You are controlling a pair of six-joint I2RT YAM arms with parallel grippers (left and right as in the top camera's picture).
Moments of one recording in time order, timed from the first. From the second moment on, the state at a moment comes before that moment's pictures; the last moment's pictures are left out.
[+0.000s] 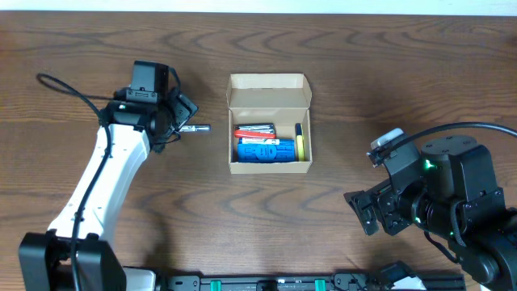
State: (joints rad) left arm -0.14 1.54 1.17 -0.76 0.00 -1.01; right arm 0.38 0.97 1.49 -1.49 -0.10 -0.07
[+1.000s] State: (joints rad) left arm -0.14 2.07 1.45 -0.84 0.02 -1.29; right arm 0.38 0.97 1.49 -1.49 -0.10 -0.07
